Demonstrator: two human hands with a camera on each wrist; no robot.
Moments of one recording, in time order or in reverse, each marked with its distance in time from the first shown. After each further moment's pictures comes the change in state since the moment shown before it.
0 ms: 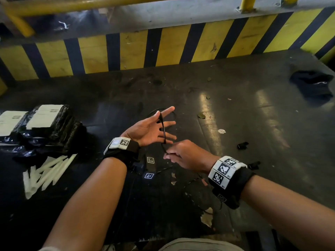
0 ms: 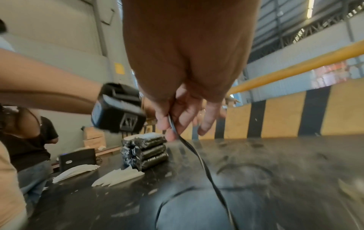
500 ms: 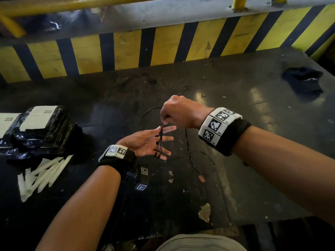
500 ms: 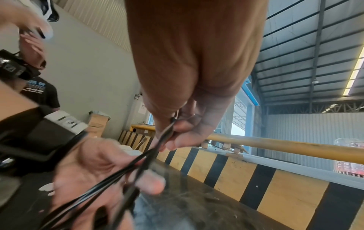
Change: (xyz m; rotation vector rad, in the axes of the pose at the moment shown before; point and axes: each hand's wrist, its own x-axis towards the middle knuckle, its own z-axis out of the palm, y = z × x) left_hand -0.007 -0.032 -0.013 0.080 -0.011 -0.176; right_hand 0.042 -0.041 -0.100 -0.445 0.035 0.034
